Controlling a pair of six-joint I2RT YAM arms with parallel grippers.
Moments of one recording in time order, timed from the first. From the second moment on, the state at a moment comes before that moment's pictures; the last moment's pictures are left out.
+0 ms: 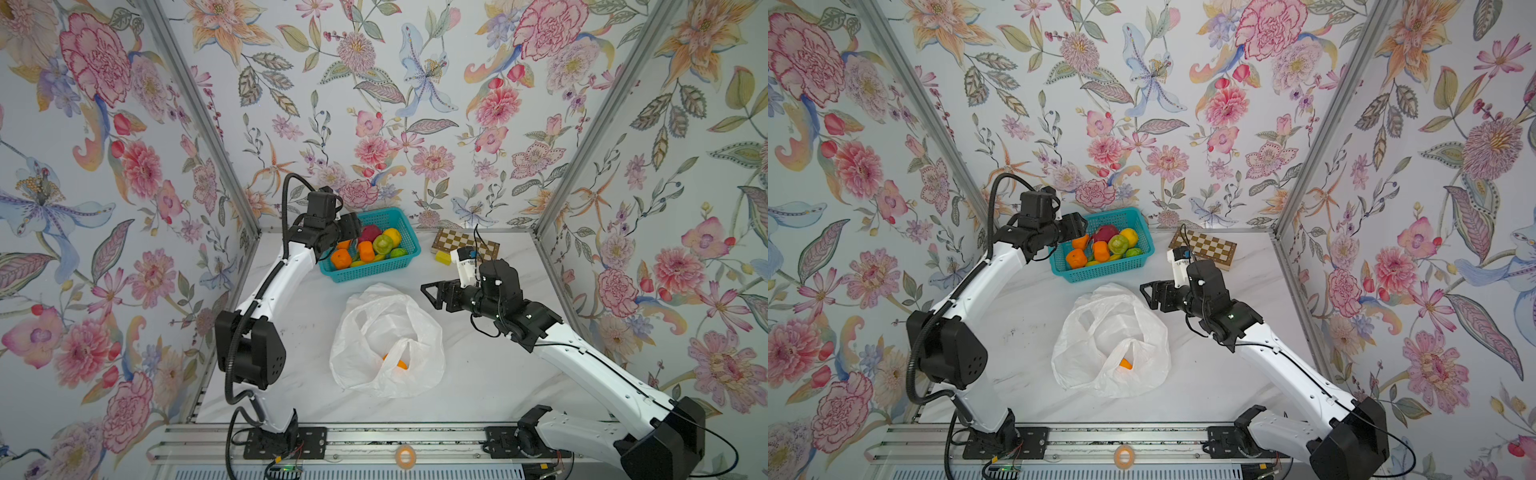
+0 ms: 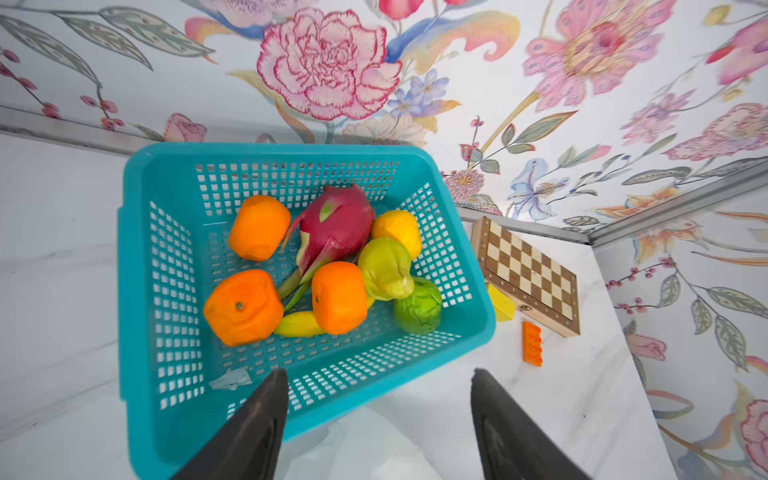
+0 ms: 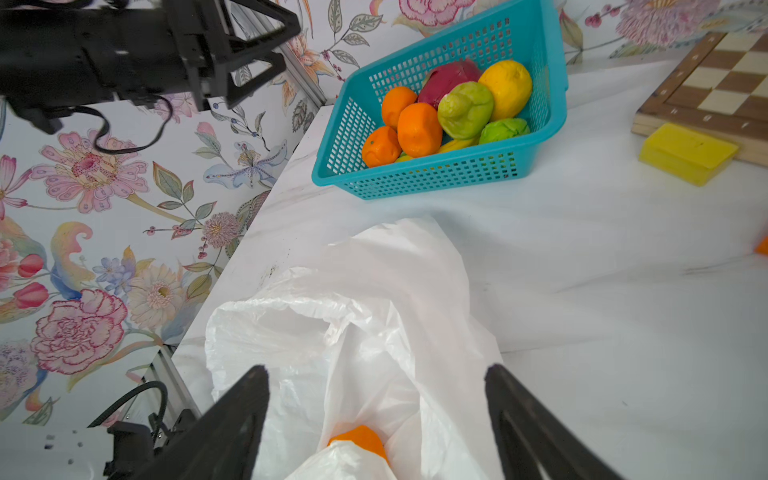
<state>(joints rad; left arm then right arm) -0.27 1.70 1.67 -0.53 0.09 -0.44 0.62 1.16 0.99 -0.31 -0.22 0.47</state>
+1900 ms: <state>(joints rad) -0.35 1.55 1.01 -0.34 0.41 -0.47 1.16 1.64 1.06 -0.53 0.15 0.91</state>
